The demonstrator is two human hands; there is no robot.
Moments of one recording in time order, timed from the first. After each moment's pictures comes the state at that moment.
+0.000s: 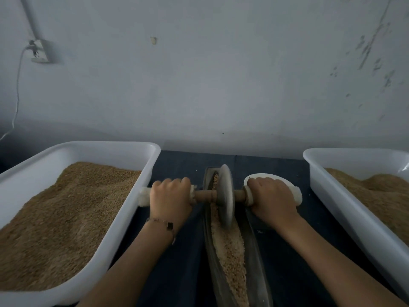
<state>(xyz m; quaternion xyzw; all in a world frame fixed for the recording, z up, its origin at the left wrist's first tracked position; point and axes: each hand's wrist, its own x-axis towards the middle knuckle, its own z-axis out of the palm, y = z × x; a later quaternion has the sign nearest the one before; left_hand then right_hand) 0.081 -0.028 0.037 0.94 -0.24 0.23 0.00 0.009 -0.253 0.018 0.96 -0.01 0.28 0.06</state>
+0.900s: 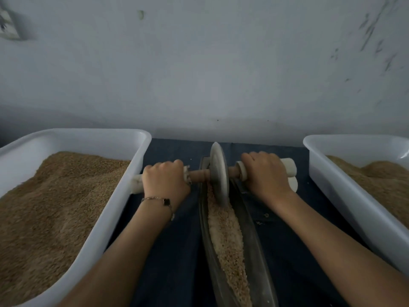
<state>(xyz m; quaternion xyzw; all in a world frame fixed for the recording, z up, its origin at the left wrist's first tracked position) 0.106 -0.041 0.037 0.95 -0.20 0.21 0.05 0.039 -0.252 0.029 0.94 -0.03 0.32 0.09</state>
